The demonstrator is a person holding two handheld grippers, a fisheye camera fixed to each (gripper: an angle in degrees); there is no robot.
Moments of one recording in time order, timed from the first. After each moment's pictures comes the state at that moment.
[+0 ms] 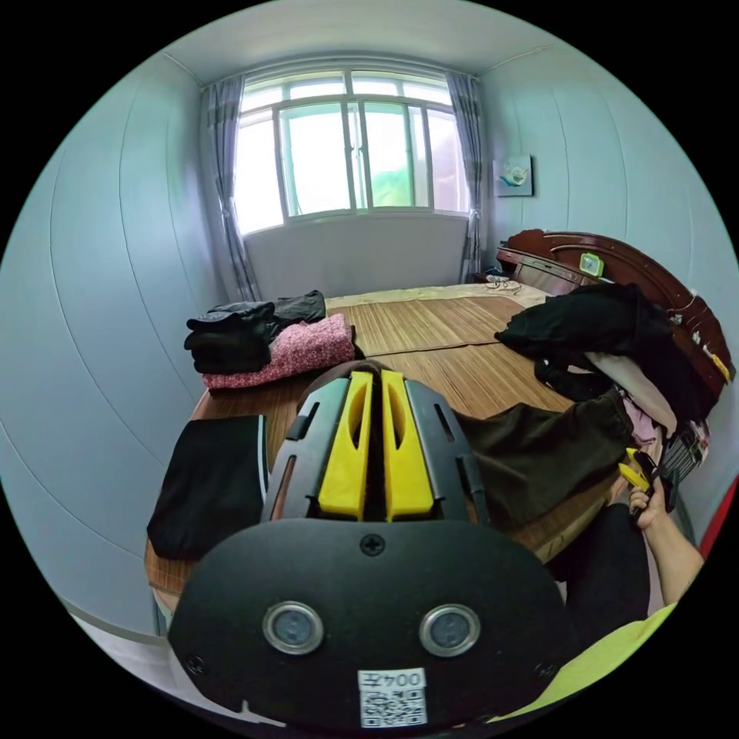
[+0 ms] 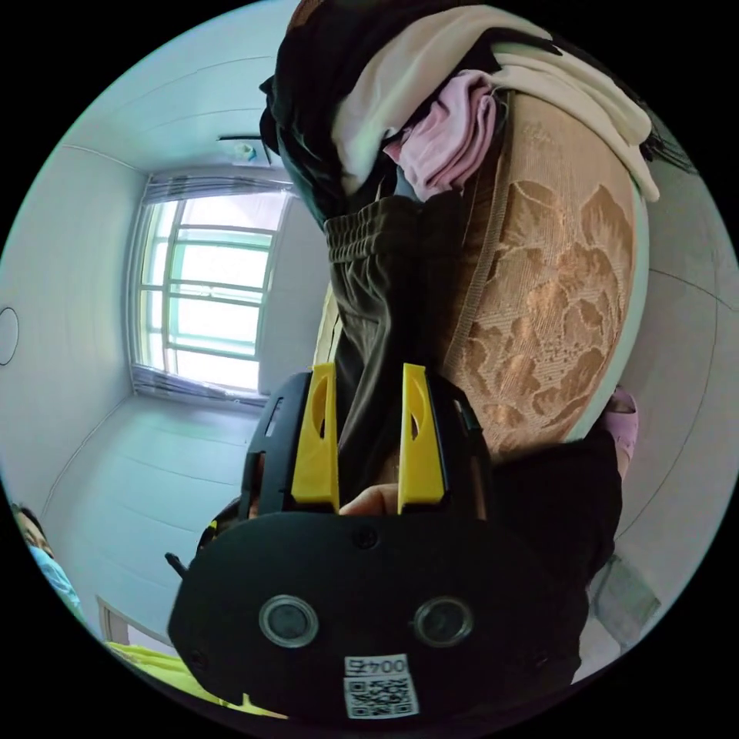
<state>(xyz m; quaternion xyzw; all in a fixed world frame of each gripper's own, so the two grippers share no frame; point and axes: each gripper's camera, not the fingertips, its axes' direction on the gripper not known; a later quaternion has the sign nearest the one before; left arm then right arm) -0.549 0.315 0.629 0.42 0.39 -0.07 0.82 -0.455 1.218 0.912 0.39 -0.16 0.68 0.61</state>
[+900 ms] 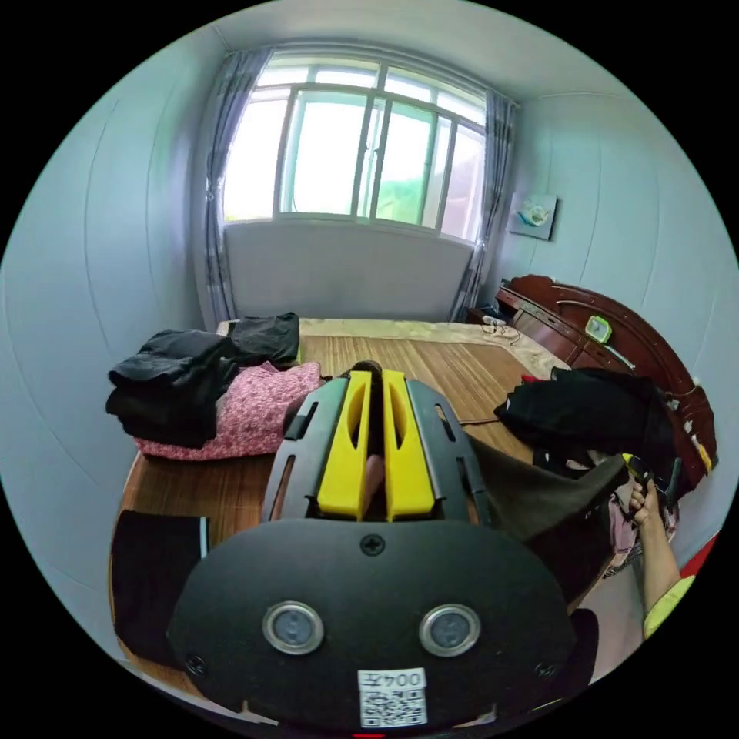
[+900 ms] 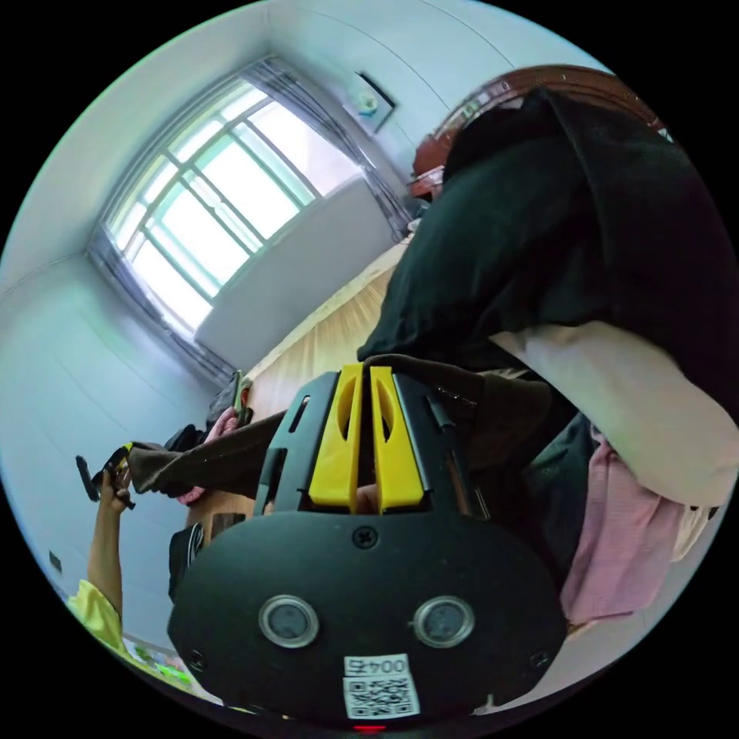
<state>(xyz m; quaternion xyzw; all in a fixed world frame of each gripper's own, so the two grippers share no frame) -0.571 0.007 0.593 0.39 0.47 -0.09 0.78 -0.234 0.944 0.799 0.32 0.05 0.53 0.78</state>
